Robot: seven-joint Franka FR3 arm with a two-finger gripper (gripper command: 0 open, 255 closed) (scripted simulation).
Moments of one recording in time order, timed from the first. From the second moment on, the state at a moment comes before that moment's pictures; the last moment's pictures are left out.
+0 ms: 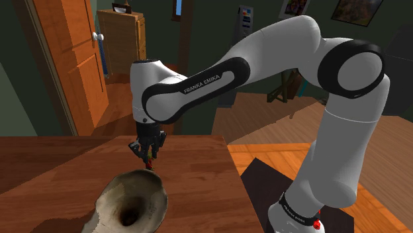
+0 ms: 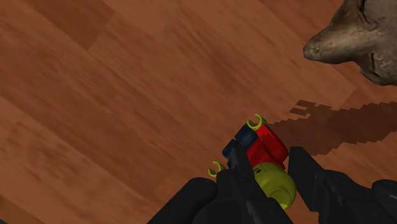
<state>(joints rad) 0.18 0.22 0.35 -1.97 0.01 2.13 0.52</state>
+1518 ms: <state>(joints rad) 0.17 0.13 0.36 -1.82 0.04 1.89 0.51</state>
